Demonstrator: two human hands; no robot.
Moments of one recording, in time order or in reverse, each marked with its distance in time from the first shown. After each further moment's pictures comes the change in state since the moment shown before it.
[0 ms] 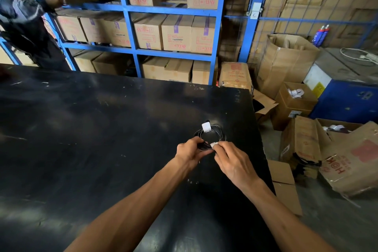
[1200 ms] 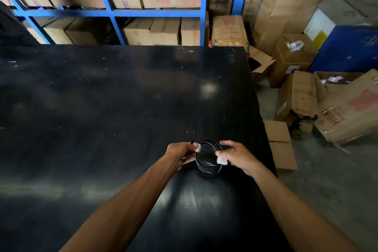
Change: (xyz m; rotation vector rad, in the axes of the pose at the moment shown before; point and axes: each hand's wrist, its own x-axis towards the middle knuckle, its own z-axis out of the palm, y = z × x) left_hand 0.053 -0.080 -0.073 0.460 0.141 -0.286; right_hand -0.091 0.027 0.058 0.941 -0.667 1.408
